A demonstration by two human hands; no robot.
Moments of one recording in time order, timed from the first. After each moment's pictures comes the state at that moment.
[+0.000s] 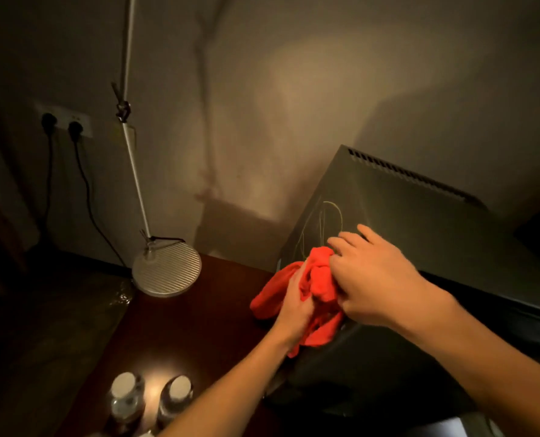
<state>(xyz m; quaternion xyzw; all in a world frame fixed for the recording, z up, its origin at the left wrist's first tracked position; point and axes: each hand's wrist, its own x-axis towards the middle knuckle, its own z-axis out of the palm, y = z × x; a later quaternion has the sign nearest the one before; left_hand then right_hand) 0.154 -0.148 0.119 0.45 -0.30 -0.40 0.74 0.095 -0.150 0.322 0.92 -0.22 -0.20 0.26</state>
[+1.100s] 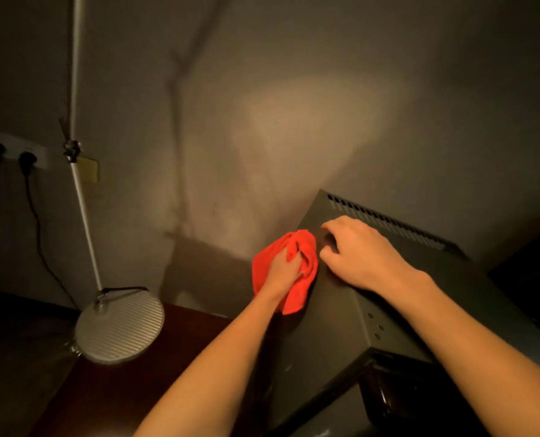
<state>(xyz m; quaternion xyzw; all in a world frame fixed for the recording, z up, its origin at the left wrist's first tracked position) 0.242 -0.284 0.200 0.56 -0.33 -0.37 0.67 0.143 -0.285 0.350 0.92 -0.39 -0.01 0.11</state>
